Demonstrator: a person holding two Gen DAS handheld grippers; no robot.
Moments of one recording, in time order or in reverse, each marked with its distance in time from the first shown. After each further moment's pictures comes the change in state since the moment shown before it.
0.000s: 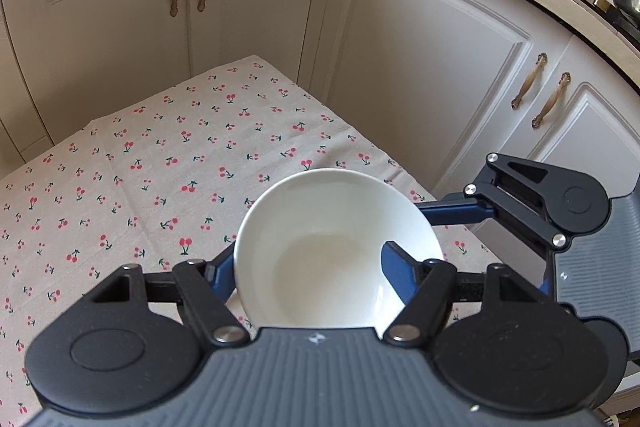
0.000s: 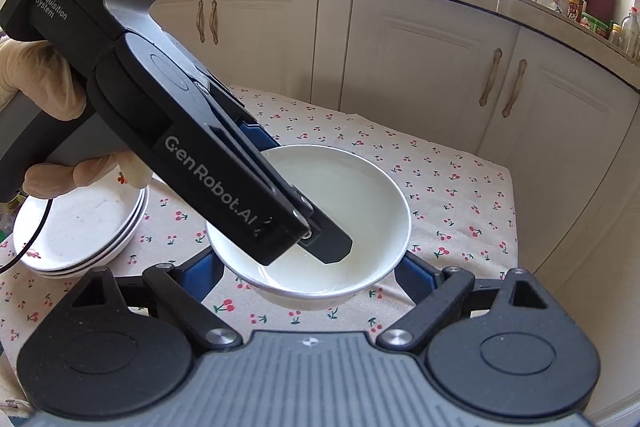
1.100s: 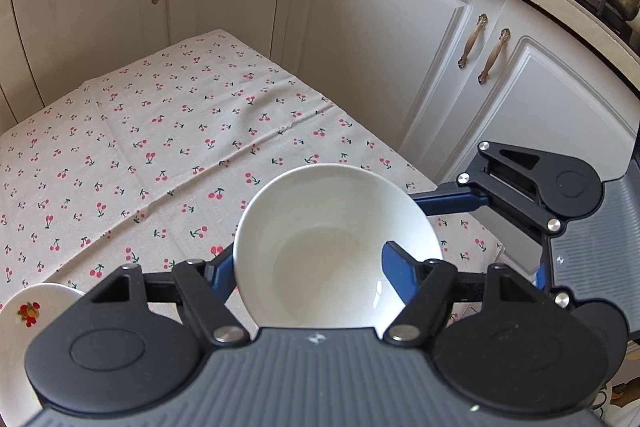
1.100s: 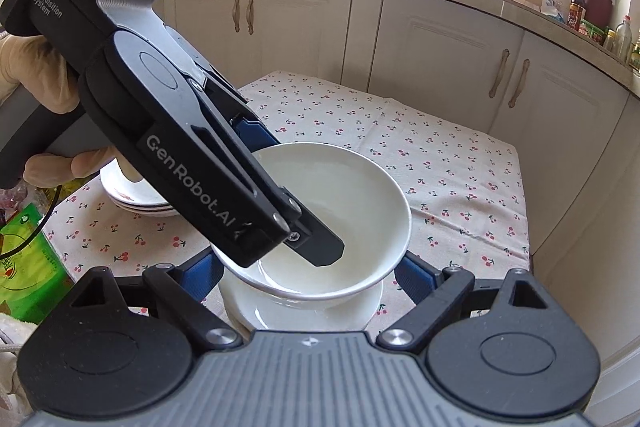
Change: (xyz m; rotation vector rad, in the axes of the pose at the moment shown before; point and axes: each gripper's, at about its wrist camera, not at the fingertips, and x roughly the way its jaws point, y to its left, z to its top) left arm -0.057 -0.059 -0.085 0.019 0.011 -0.035; right arm -0.077 0.077 -0.050 -0.019 0.015 0.003
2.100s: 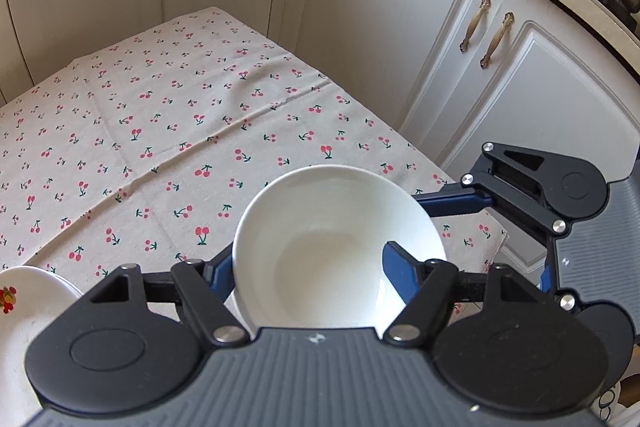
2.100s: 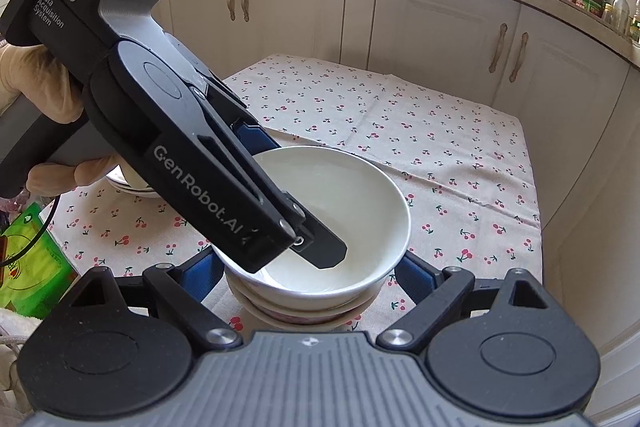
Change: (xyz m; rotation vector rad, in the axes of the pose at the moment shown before) left arm 0.019 -0.003 -0.008 -0.008 0.034 -0.010; right arm 0.007 -0.001 -0.016 0.049 0.033 0.015
